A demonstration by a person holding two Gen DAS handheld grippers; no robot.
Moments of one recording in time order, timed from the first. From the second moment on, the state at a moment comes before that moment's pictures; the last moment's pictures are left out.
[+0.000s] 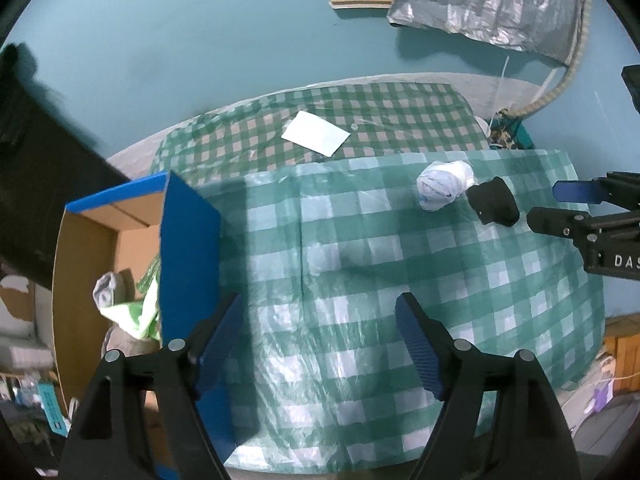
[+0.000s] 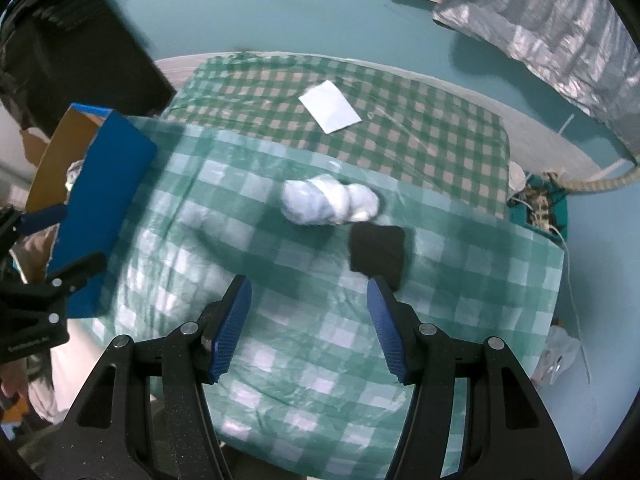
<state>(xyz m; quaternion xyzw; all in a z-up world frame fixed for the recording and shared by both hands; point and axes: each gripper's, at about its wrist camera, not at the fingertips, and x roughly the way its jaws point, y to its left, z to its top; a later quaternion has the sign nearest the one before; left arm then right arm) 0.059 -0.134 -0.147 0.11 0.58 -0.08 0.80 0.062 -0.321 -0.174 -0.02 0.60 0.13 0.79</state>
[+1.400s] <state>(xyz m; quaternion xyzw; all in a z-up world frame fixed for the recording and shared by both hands) 0.129 -0.232 -0.214 0.17 0.62 -0.18 0.75 0.127 -0.353 -0.290 -0.02 0.66 0.10 0.75</state>
